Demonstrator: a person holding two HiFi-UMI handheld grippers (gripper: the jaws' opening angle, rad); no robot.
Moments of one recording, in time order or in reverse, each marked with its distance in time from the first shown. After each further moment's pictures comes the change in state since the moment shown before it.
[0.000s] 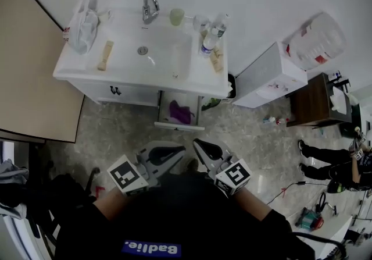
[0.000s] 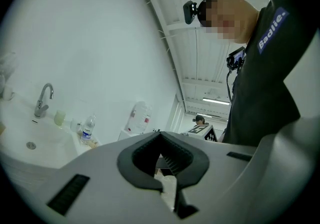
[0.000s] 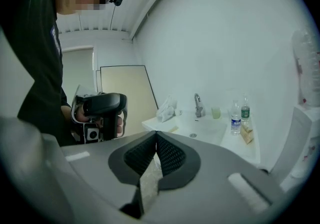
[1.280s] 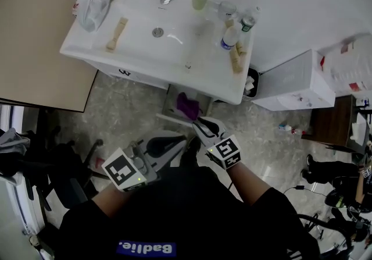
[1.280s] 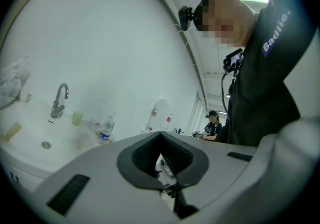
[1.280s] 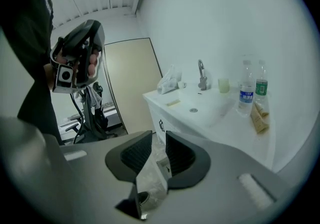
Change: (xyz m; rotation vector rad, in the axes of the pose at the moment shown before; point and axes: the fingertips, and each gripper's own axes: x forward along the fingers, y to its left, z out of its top) left arm 0.078 0.085 -0.001 -0.034 0.026 0.253; right arm 0.077 -0.146 -0.108 -0.064 0.300 0.181
